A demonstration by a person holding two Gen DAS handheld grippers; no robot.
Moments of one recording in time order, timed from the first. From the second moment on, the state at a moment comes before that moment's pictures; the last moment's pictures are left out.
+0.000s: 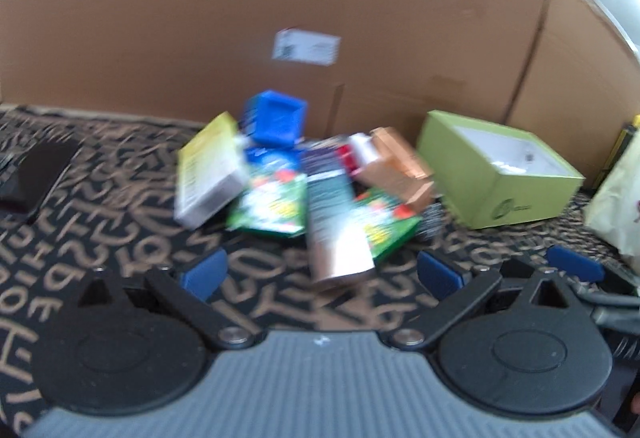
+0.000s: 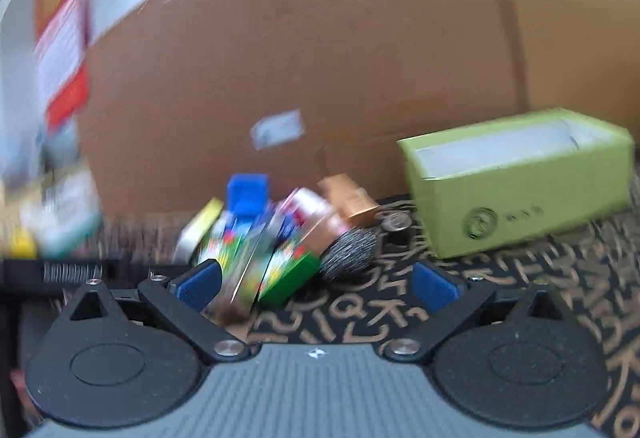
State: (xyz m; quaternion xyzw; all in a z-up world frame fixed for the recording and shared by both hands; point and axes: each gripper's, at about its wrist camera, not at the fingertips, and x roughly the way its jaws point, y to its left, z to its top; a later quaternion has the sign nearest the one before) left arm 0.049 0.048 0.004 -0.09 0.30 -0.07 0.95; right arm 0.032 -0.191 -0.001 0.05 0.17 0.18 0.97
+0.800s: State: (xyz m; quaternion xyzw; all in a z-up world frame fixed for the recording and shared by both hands) left arm 0.192 0.145 -0.024 -0.23 0.36 0.00 0.90; right arm 0.073 -0.083 -0.013 -0.09 0.25 0.17 0.95
